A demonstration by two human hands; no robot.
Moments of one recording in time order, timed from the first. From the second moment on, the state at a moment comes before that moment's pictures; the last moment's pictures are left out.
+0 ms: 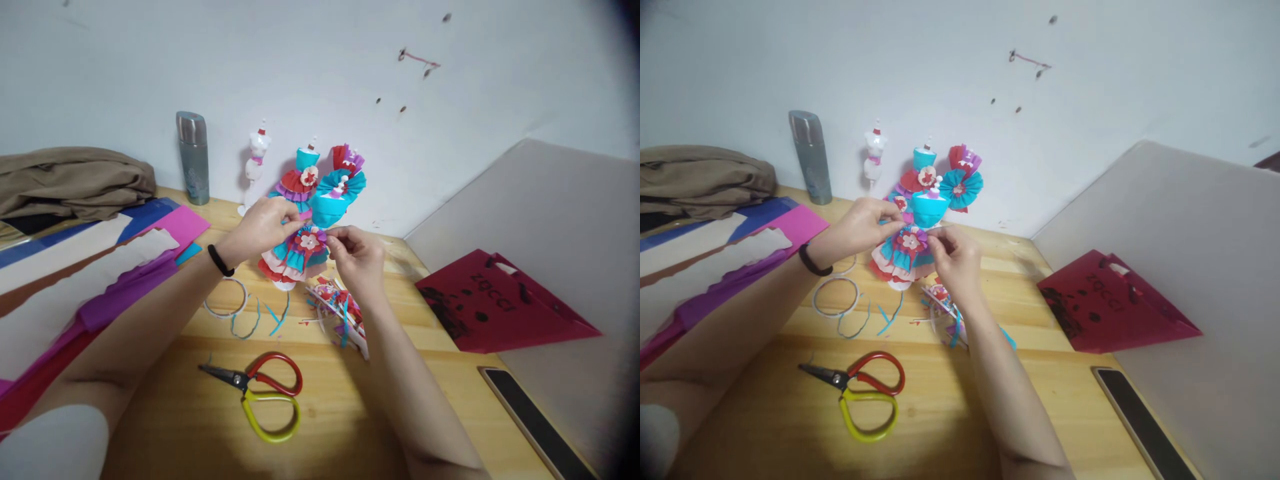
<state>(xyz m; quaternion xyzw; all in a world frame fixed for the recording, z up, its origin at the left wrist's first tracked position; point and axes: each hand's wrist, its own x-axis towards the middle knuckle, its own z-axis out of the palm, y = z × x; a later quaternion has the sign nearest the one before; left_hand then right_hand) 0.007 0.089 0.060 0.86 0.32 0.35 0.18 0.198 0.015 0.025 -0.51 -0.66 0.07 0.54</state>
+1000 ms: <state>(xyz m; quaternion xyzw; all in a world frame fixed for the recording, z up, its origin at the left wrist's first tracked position) -0.001 0.088 0.059 0.85 0.31 0.29 0.32 0.190 0.017 0.029 -0.53 -0.57 0.28 0.56</state>
